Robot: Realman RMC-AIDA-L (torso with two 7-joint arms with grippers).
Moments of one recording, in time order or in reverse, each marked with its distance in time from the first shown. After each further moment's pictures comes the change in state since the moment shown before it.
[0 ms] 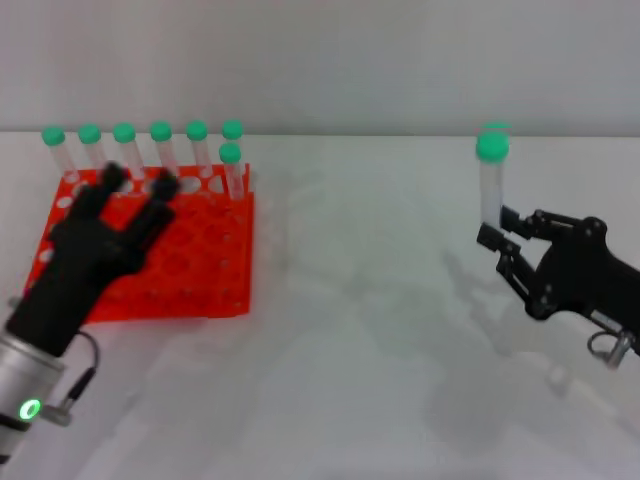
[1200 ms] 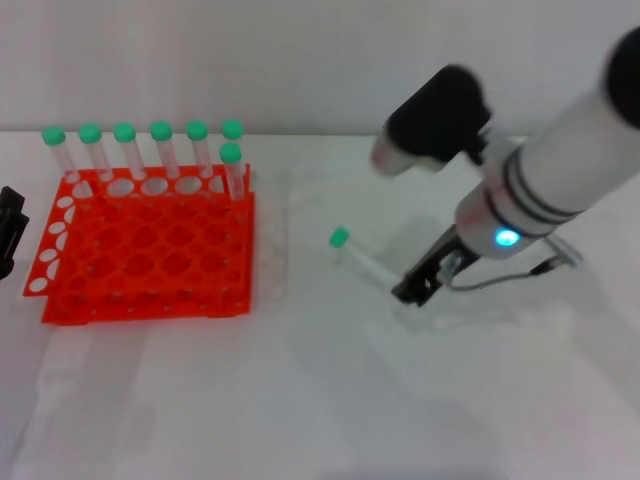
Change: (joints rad) left arm 0.052 -0.011 -0.077 0.023 -0.316 0.198 0.105; right arm 0.514 -0.008 -0.300 -0.676 -1.685 -0.230 2.223
